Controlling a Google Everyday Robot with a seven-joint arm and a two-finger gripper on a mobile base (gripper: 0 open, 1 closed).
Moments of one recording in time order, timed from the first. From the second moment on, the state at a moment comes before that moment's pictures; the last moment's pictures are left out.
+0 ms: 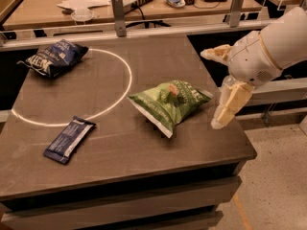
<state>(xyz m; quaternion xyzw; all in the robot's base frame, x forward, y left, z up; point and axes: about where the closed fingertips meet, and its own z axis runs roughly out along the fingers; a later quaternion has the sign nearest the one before) 0.497 -0.124 0.921 -0.68 0.65 0.12 0.32</state>
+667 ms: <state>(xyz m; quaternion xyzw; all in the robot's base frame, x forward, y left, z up) 0.512 -0.096 0.896 -0.68 0.64 0.14 0.31</state>
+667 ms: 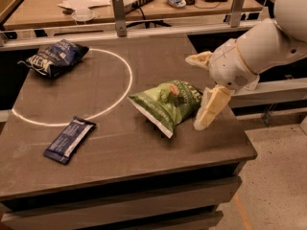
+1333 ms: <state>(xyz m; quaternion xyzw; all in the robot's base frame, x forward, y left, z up) 0.528 -0.072 0.866 -0.71 0.62 0.17 0.29</state>
